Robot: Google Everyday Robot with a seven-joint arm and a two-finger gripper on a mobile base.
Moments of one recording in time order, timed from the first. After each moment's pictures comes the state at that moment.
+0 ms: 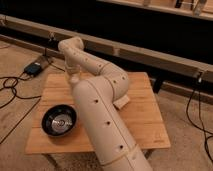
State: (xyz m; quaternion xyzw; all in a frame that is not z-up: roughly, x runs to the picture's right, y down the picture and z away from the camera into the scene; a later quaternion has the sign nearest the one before) arm -0.195 -0.054 0.941 -0.31 0.11 0.48 0.81
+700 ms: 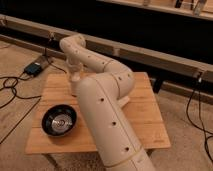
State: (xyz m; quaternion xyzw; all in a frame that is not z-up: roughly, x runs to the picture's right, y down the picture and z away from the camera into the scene) arm -0.182 -0.073 0.916 -0.29 0.10 0.50 0.81
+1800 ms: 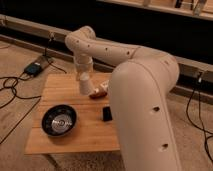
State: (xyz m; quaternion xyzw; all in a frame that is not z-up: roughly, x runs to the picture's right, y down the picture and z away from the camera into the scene) arm -0.104 -0.067 0.802 -0.23 0.12 0.56 0.79
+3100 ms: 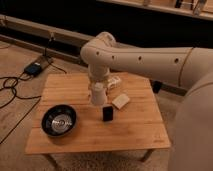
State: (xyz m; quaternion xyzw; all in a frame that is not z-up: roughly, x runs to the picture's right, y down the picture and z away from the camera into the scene) arm -0.026 -0.003 0.709 -0.19 0.13 0.65 0.73
